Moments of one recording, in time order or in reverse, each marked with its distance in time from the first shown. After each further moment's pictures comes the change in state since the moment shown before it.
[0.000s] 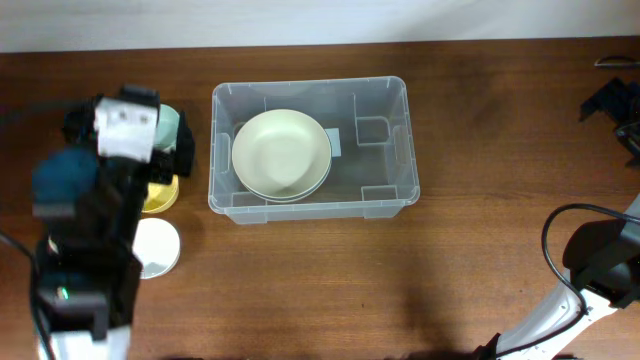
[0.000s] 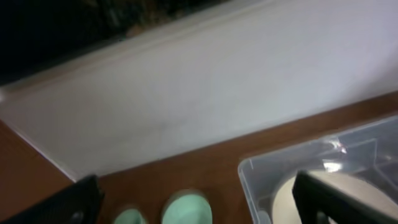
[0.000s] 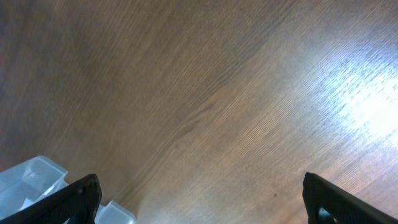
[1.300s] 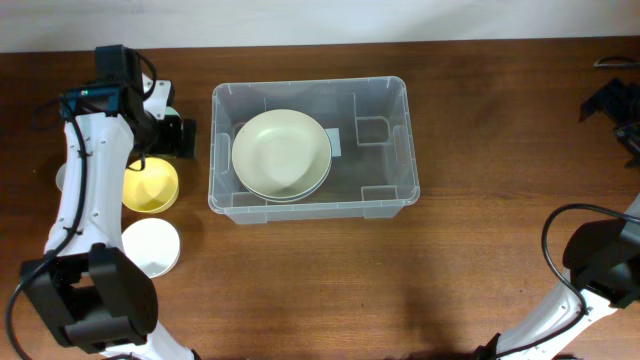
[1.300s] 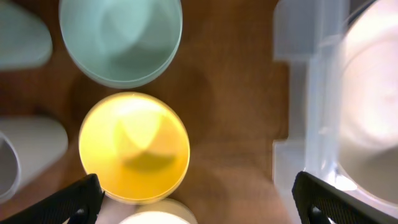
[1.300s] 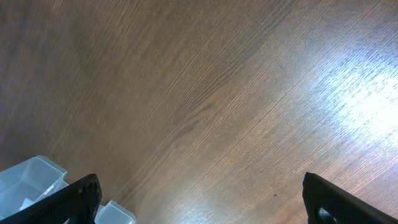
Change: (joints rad) left arm 0.123 0.824 0.460 -0.686 0.015 -0.150; right arm 0.000 0.000 -0.003 0.000 0.000 0.000
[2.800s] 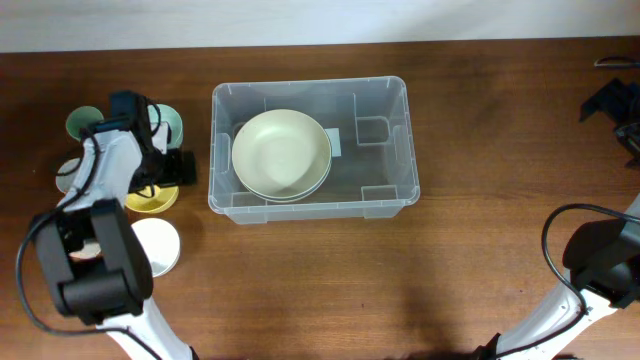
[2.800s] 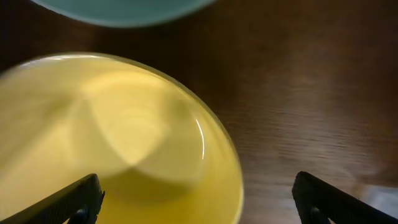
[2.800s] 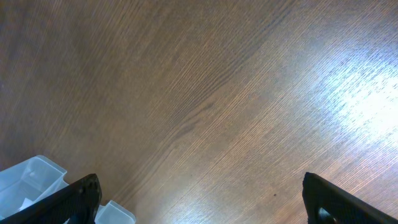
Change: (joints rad) left arm 0.070 0.160 -0.256 0.270 -0.024 -0.082; right arm 0.000 0.000 0.000 0.000 0.000 0.000
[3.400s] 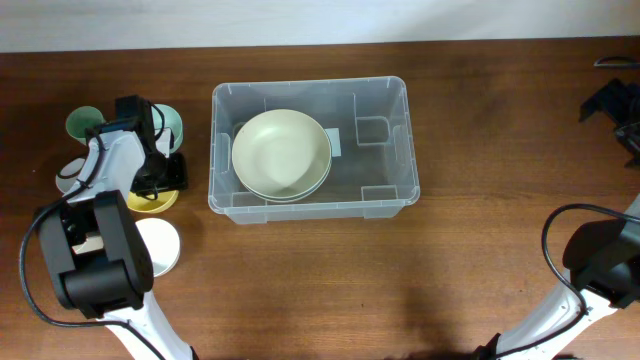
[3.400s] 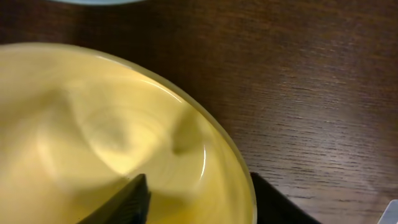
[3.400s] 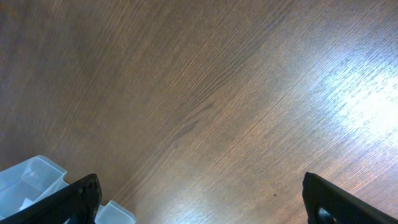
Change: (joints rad) left arm 0.000 0.027 -0.003 0.008 -0.003 -0.015; right arm 0.000 0.000 0.000 0.000 0.000 0.000
